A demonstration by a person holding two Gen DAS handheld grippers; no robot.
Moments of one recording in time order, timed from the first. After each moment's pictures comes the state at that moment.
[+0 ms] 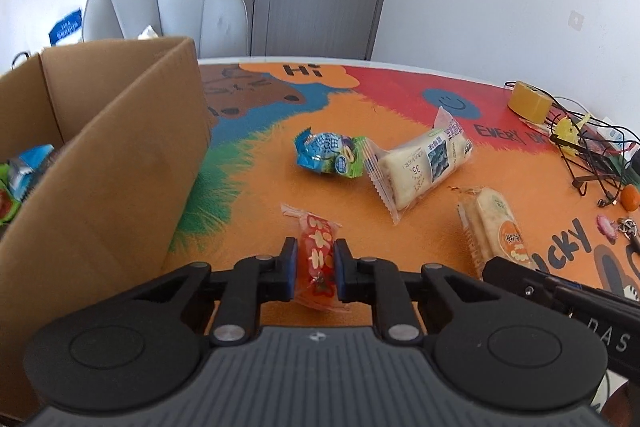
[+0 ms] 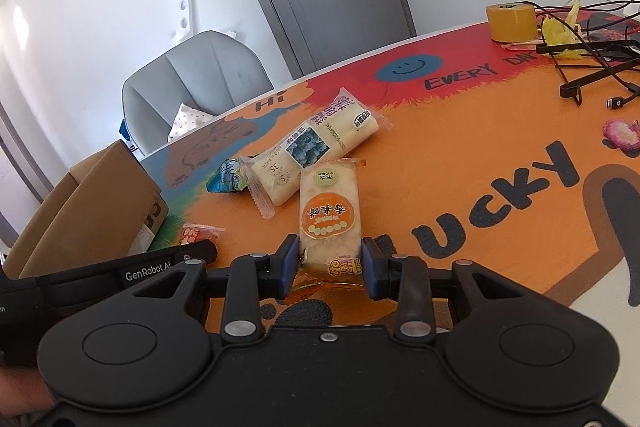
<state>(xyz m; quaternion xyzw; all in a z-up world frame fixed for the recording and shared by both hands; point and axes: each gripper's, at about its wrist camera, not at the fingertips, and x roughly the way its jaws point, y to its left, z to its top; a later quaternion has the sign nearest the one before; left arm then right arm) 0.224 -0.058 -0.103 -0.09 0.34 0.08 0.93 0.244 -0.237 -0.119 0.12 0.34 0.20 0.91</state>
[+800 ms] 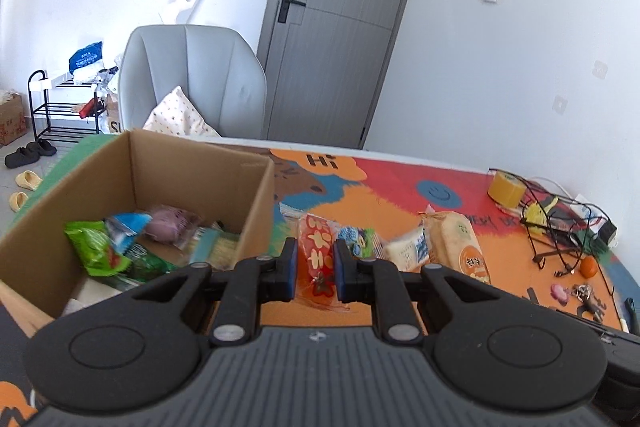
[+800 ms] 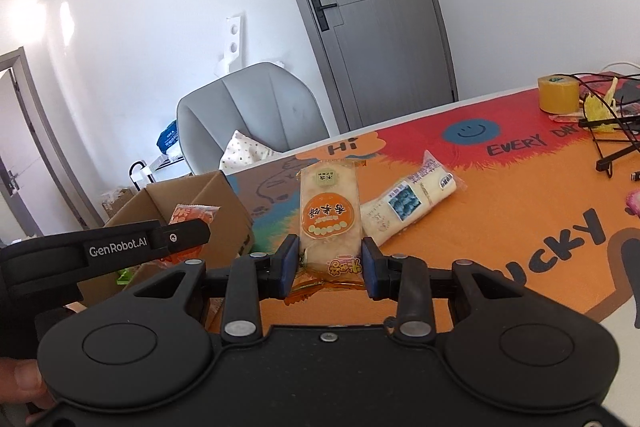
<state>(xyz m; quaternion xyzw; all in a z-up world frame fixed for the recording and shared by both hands) 0.159 -0.018 -0.027 -0.13 0.25 0.09 0.96 0.200 -0.195 -0.060 0.09 0.27 0.25 0.92</state>
